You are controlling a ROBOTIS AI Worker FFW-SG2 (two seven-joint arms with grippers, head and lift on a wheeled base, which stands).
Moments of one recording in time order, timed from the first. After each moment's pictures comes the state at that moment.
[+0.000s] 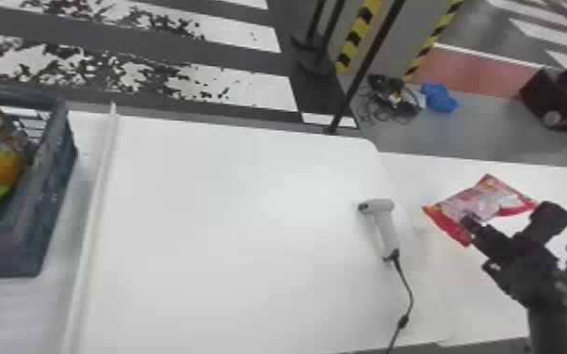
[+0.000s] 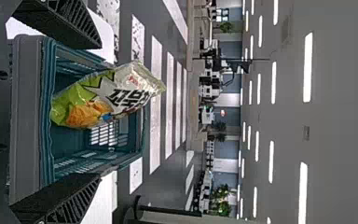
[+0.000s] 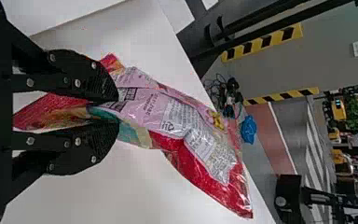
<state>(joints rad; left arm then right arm) 0.73 0.17 0.28 -2.14 0.29 -0.02 -0.19 0.01 -0.41 -0.68 -1.26 -0.45 0.52 0.05</state>
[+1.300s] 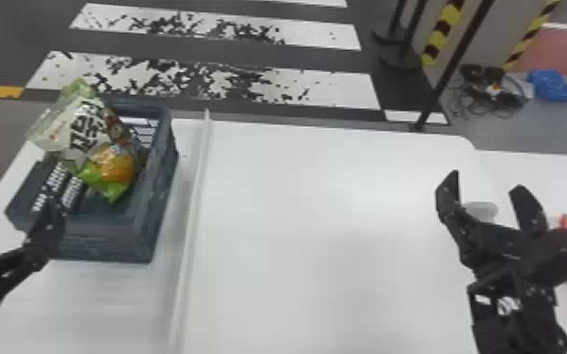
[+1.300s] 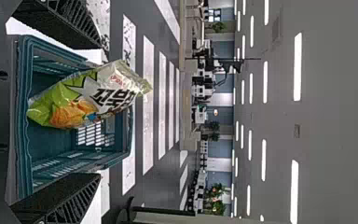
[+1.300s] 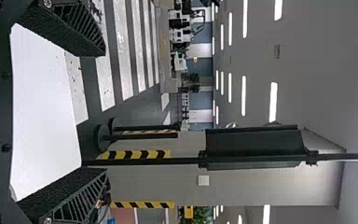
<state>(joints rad) 0.74 0.17 0.29 -2.19 0.29 0.00 -0.19 0.51 -0.10 -0.12 -1.93 -0.17 -0.20 -0.16</state>
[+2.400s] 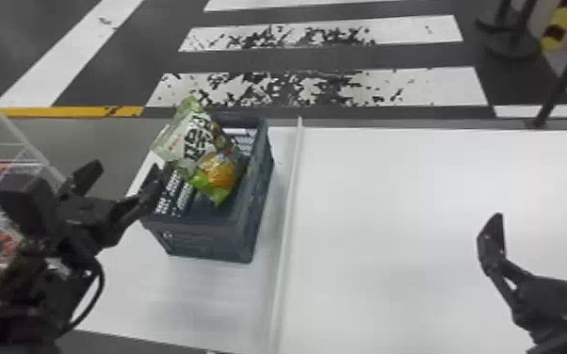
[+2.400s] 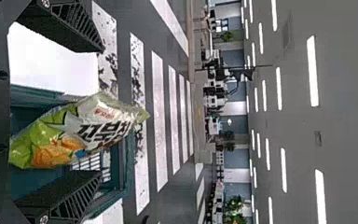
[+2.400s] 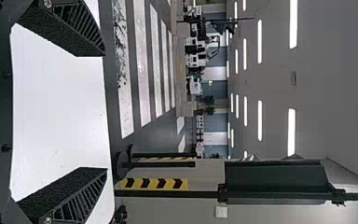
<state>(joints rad) 0.47 0.23 0.36 -2.13 0.26 0.28 -0.19 0.59 -0.07 0.09 -1.89 -0.04 -0.27 -0.24</state>
